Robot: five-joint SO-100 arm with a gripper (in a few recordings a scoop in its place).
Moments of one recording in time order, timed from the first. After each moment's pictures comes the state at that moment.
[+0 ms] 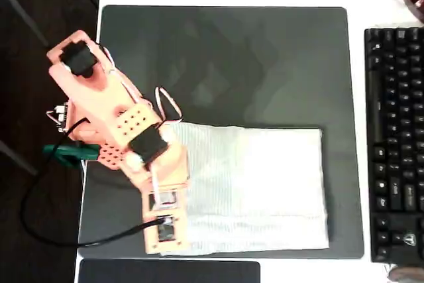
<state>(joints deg) 53.4 132.3 126.6 87.2 -59.3</state>
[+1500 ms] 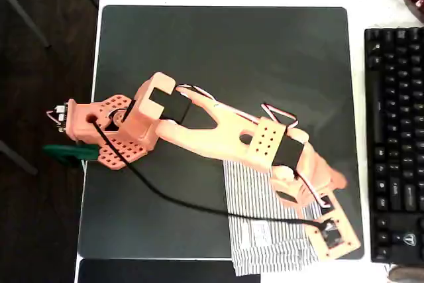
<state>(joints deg) 20.6 68.4 64.4 65.9 -47.7</state>
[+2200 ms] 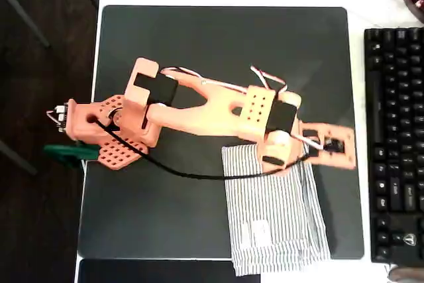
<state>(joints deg) 12.9 77.6 73.7 88.2 -107.4</state>
